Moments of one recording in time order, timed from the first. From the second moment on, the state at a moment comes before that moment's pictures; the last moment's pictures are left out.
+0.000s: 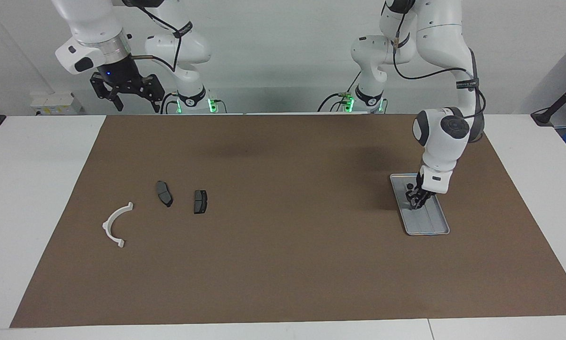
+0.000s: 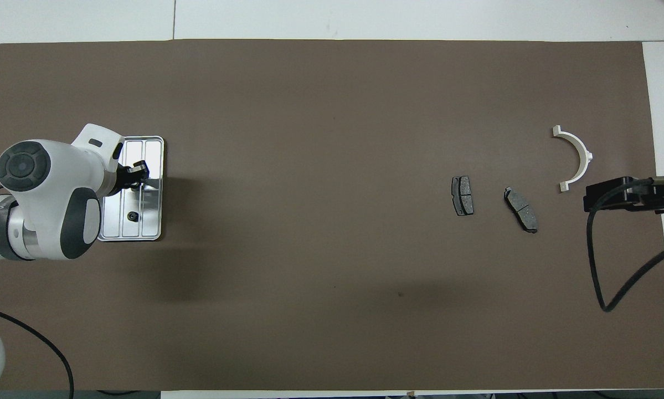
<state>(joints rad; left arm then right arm) -0.10 0.24 0.06 -2.15 0.10 2.52 -0.44 -0.03 -0.14 0.07 -1.67 -0.01 1.49 0.10</state>
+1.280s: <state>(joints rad) 0.03 0.12 0.08 -1.65 0.10 1.96 -0.24 -0.03 -0.14 0.07 -1.67 -0.01 1.49 0.10</state>
